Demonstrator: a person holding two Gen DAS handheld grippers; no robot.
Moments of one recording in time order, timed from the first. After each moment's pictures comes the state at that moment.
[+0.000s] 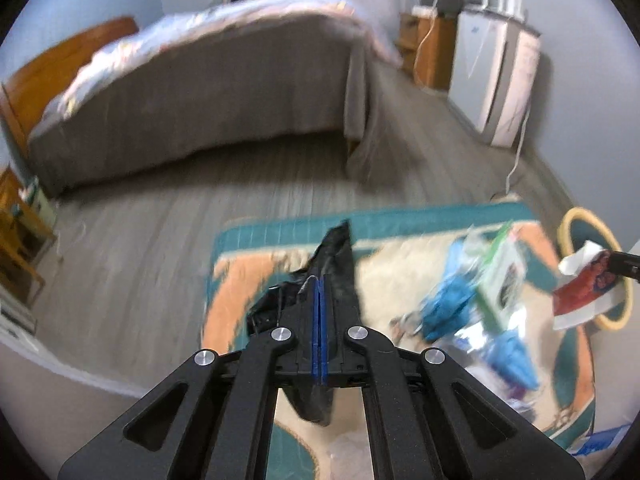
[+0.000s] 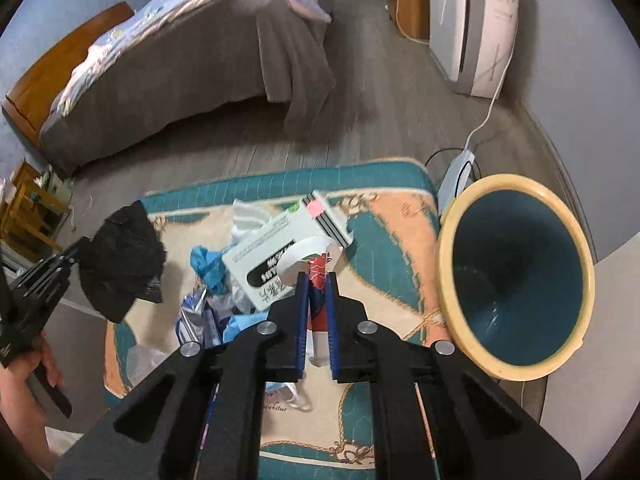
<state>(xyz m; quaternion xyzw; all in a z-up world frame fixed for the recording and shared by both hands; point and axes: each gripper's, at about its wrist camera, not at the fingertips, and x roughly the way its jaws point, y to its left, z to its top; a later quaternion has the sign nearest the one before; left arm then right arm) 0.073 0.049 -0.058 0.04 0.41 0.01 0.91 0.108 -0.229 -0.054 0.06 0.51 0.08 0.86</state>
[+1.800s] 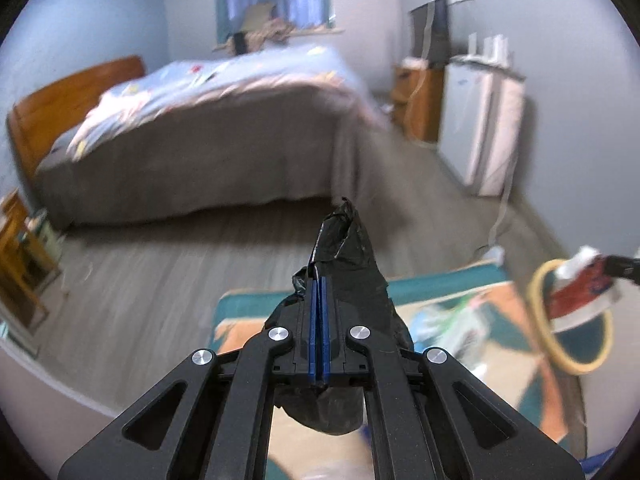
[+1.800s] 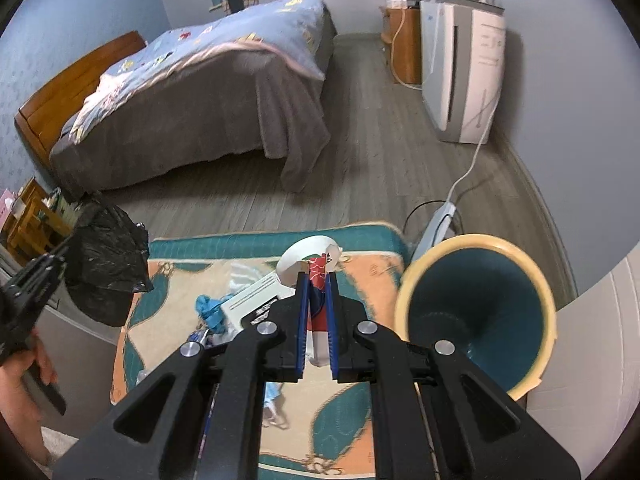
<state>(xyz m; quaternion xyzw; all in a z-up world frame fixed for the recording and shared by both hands) 0.078 -0.002 0.016 0.03 0.33 0.00 0.94 0.101 -0.274 0.010 0.06 0.44 0.08 0.89</state>
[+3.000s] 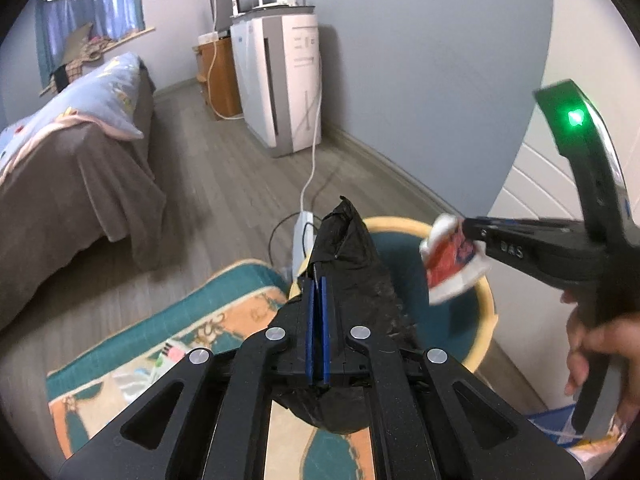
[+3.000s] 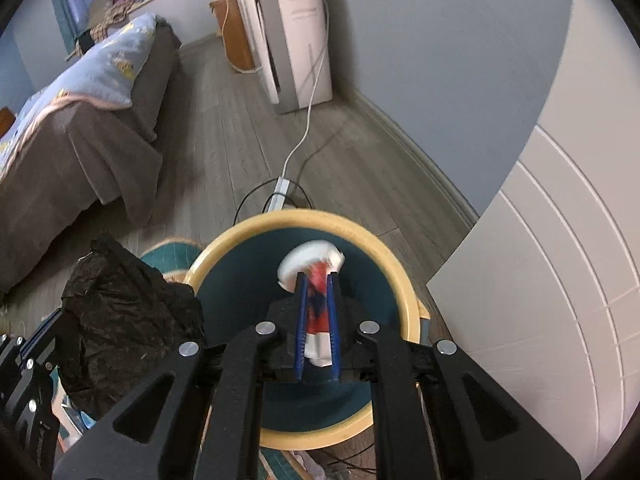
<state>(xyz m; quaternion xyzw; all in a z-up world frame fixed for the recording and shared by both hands) 0.121 -0.297 -0.037 0.12 0.38 -0.26 0.88 0.108 -0.472 -0.061 0.15 0.46 -0.15 0.86</state>
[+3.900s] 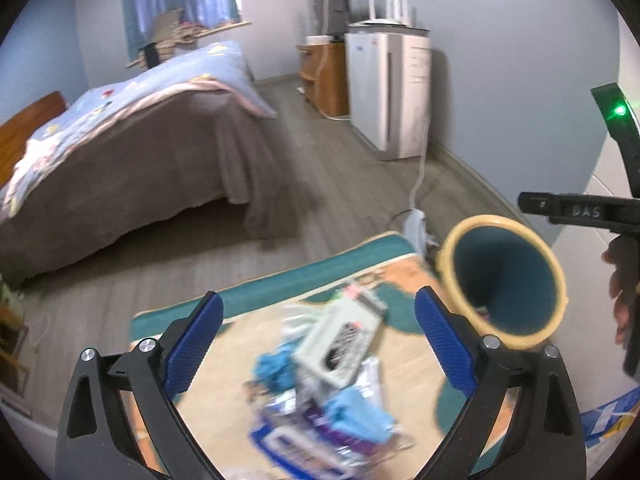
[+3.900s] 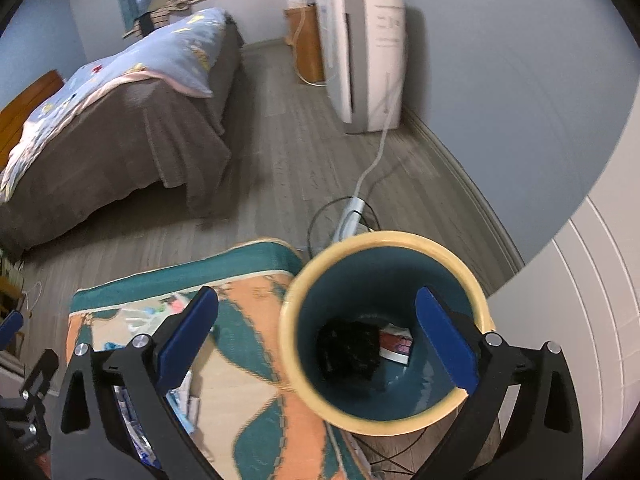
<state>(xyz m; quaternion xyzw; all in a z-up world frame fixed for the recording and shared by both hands) 0.088 -0.114 -0.001 0.10 0.37 -0.11 0.92 0.127 -0.354 -0.012 0.09 0.44 -0.07 0.89</state>
